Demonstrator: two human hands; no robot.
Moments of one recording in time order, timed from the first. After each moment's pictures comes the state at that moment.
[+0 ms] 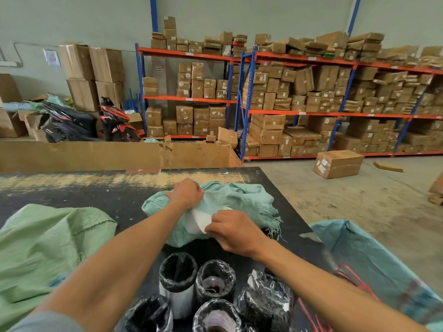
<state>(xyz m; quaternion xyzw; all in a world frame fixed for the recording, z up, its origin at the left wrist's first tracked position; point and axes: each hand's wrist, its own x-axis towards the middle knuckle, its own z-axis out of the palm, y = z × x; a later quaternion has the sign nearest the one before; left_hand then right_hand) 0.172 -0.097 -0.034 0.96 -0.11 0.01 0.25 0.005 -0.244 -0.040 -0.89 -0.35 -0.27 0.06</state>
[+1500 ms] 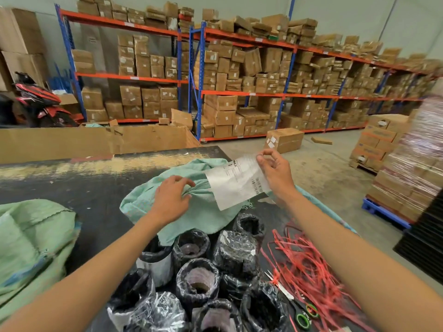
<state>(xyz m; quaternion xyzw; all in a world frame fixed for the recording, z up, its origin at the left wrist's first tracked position) 0.055 -0.096 -0.052 0.89 -0.32 0.08 0.31 -0.068 -0.343 0.016 -0.74 0.09 -0.34 0.57</state>
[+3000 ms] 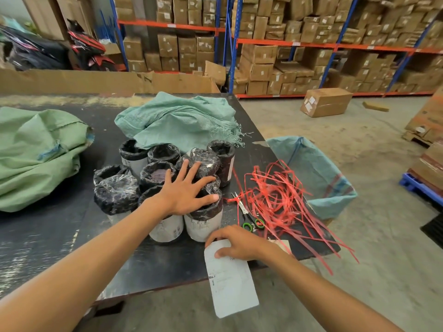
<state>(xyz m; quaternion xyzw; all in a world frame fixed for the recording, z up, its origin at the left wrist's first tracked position) -0.189 -0.154 -0.118 0.94 -0.31 -0.10 0.02 -0.297 -0.336 -0.194 -0.92 -0.19 0.16 0.30</state>
